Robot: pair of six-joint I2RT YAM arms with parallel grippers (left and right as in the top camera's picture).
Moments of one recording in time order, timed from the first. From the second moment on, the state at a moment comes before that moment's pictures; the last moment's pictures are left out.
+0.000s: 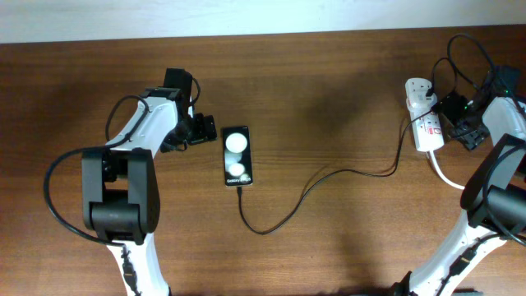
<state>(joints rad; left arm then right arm) -0.11 2.12 1.54 -0.85 0.02 -0.30 -0.48 2.18 1.60 -0.67 -0.10 0.44</state>
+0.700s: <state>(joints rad) -0.11 2.12 1.54 -0.85 0.02 -0.30 -0.45 2.16 1.65 -1.10 -0.11 0.20</state>
